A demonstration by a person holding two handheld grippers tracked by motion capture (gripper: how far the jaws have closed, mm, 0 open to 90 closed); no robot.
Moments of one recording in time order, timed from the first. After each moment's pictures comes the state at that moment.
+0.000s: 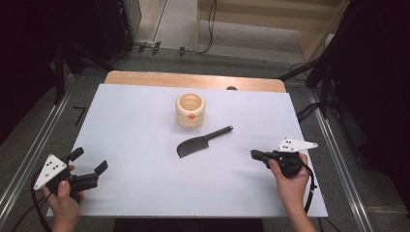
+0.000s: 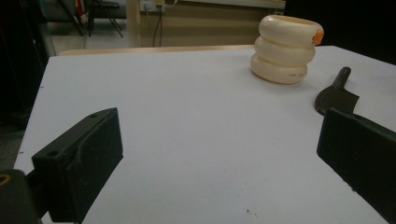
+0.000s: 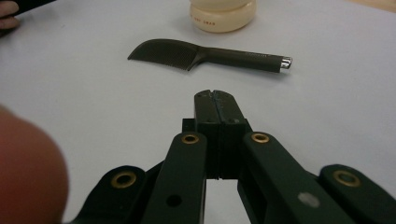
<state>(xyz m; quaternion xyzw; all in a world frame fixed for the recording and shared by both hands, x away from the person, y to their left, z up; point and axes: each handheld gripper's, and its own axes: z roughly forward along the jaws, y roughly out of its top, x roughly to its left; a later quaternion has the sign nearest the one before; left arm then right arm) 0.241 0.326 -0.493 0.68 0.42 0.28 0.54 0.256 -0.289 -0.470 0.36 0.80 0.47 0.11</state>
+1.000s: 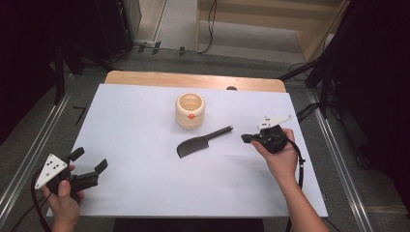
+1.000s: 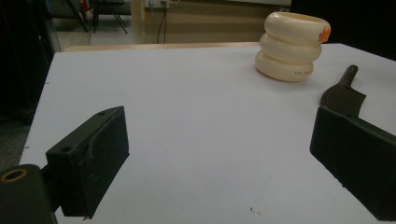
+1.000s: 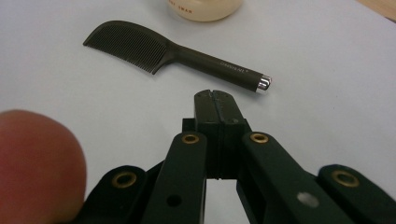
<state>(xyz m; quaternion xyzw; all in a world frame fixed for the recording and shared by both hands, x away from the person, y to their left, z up) 0.241 0.326 -0.492 0.68 0.42 0.28 0.53 0.319 -0.256 -0.444 0.34 0.86 0.37 0.12</state>
